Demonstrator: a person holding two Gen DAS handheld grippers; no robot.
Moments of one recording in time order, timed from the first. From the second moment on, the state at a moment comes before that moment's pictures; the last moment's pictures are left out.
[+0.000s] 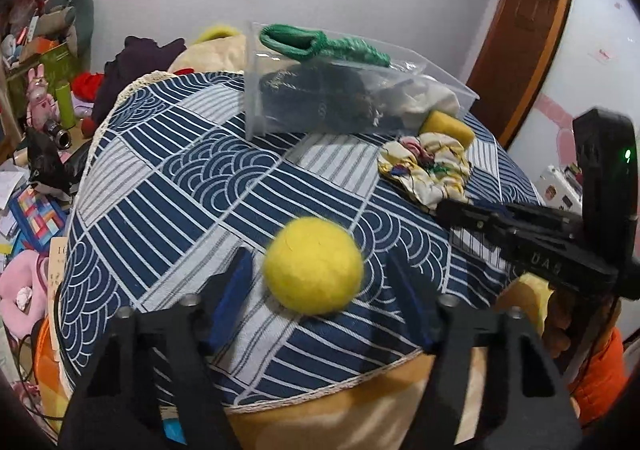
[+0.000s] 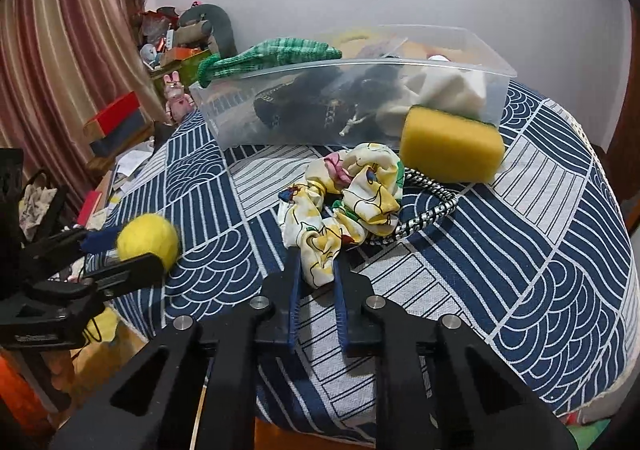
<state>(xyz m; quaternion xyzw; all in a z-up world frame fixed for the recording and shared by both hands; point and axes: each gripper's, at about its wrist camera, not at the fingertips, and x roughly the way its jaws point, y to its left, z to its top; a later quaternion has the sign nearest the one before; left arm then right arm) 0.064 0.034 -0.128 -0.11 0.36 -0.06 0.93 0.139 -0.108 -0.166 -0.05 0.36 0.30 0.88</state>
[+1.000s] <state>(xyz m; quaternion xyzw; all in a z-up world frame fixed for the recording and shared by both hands) 0.127 0.054 -0.023 -0.09 0.25 -0.05 0.96 0.153 -0.116 -0.061 -0.06 0.20 0.28 0.94</state>
